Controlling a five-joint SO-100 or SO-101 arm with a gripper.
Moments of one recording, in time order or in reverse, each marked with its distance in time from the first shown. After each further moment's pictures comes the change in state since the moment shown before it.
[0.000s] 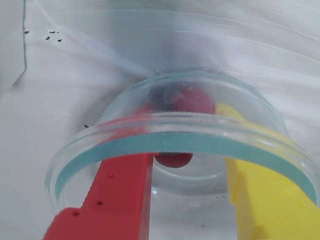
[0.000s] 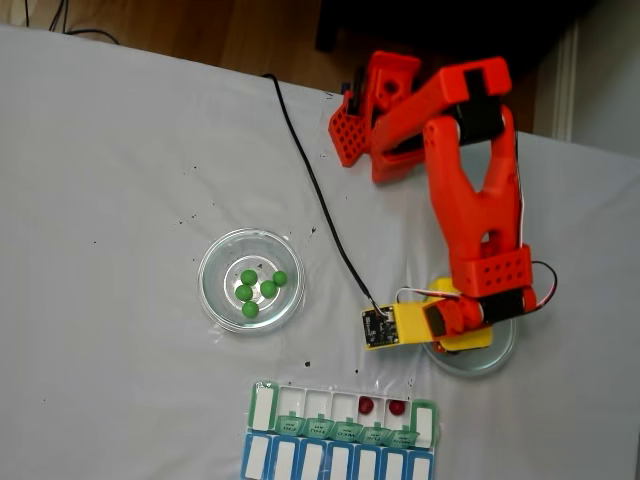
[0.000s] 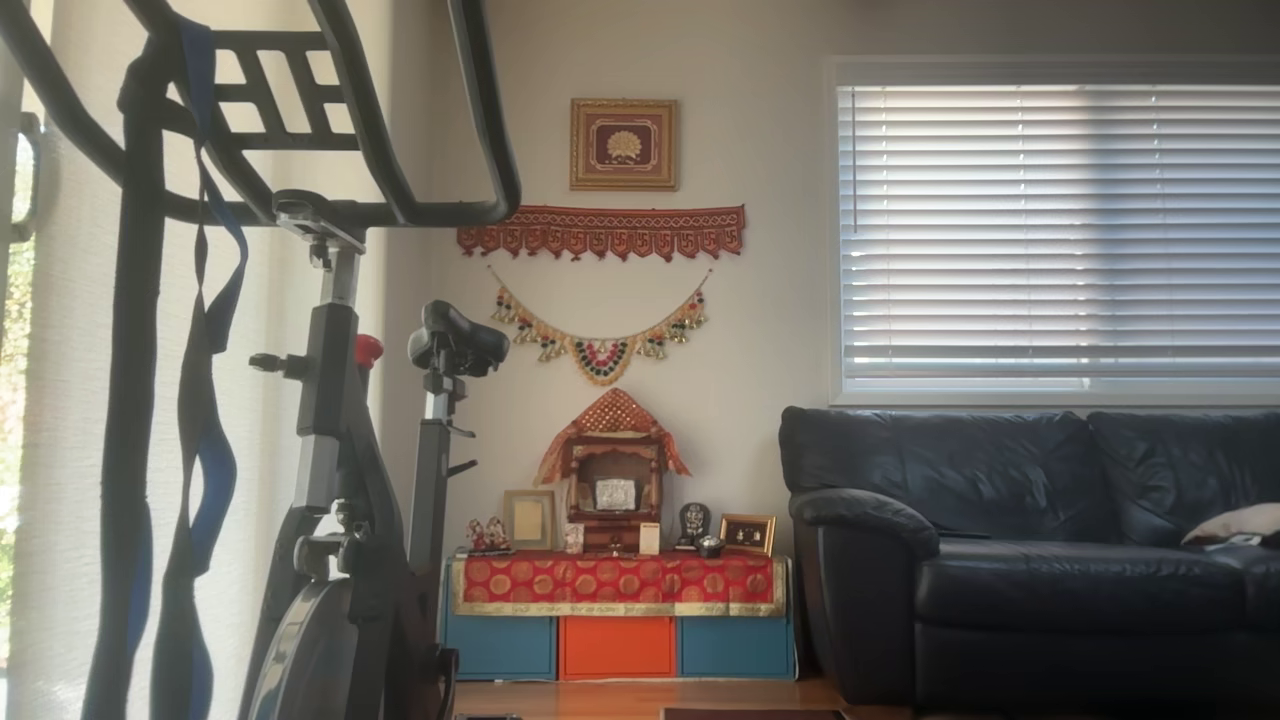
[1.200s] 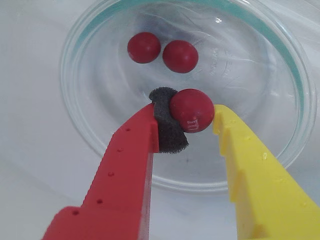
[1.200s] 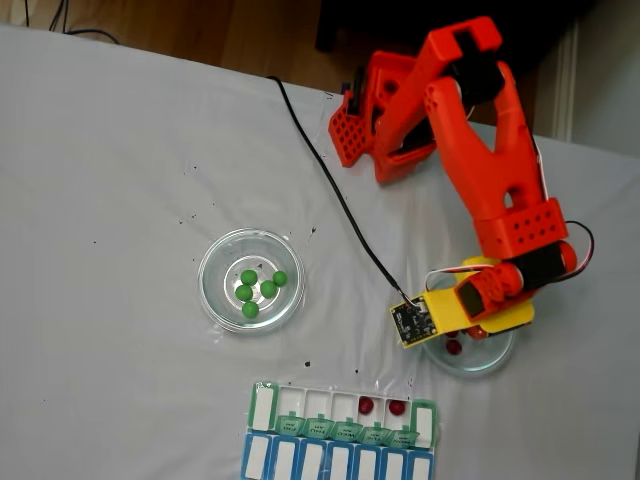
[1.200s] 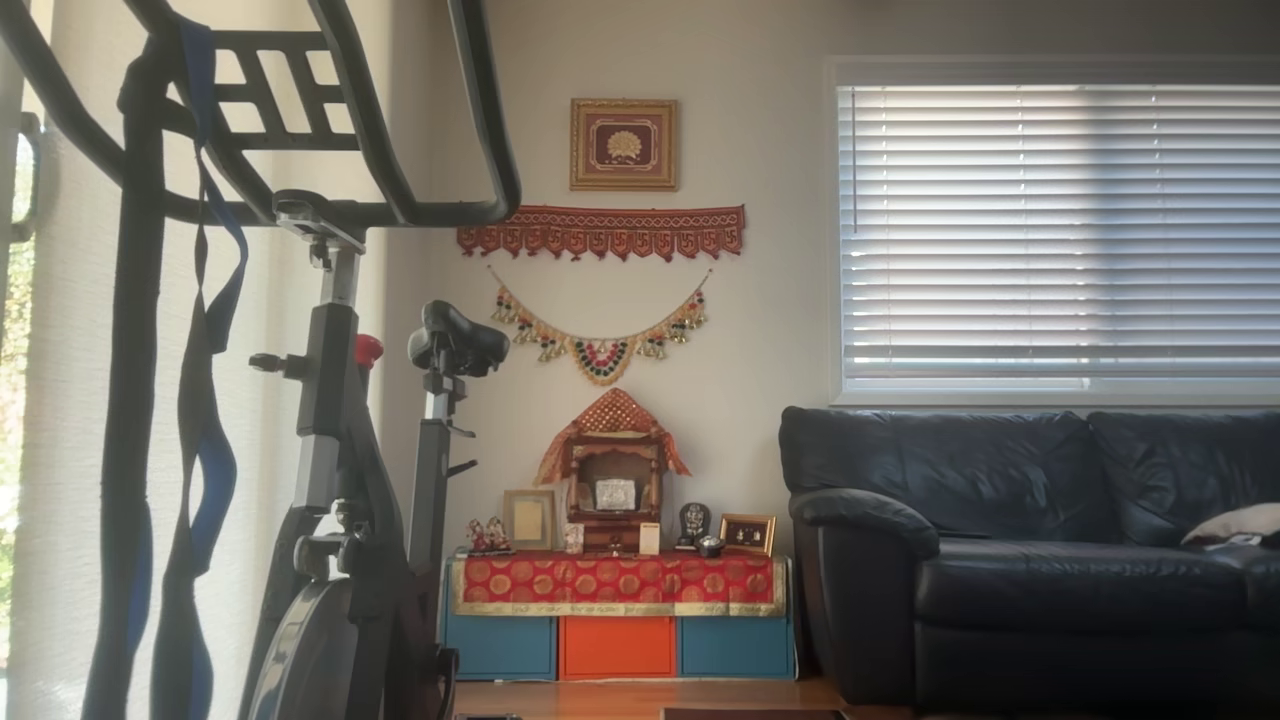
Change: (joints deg) arm -5.9 11.6 -0.7 3.5 -3.4
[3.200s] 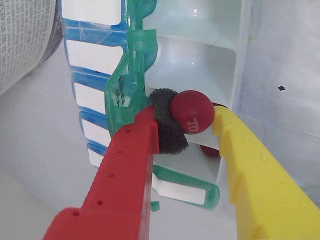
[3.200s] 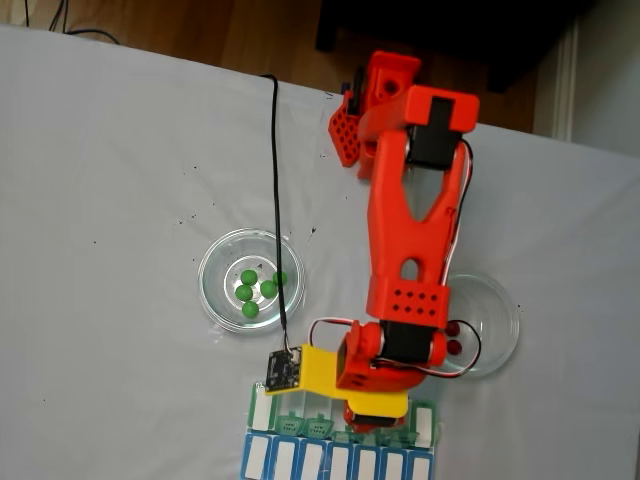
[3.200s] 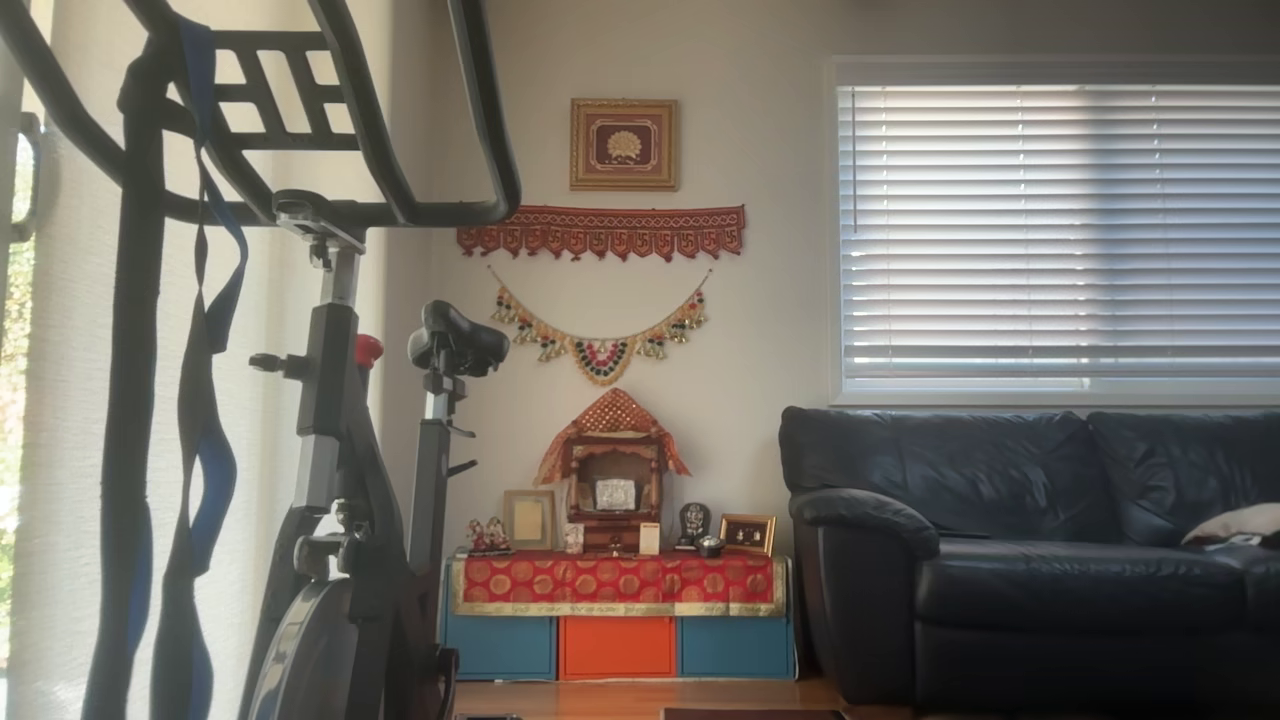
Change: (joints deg) arm 29.9 -21.9 -24.5 -11.3 -6.2
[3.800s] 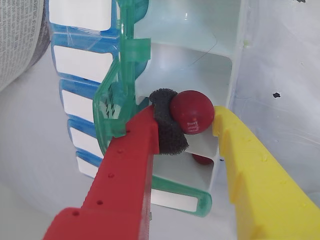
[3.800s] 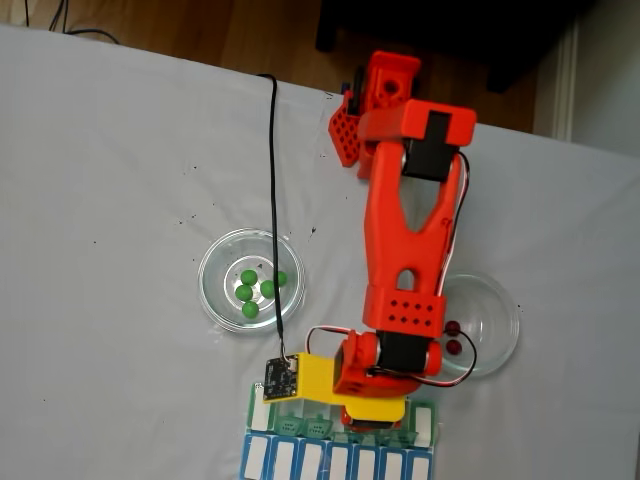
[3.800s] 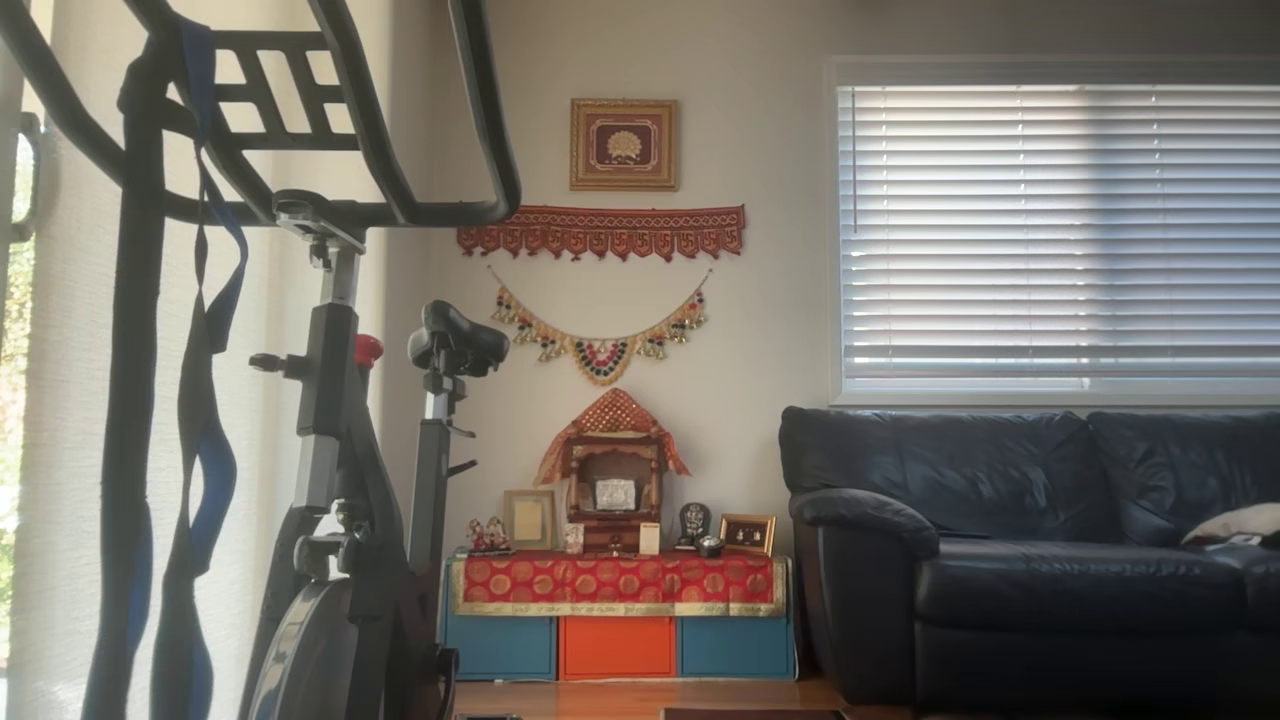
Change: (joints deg) arm 2.4 -3.3 -4.0 3.2 -1.4
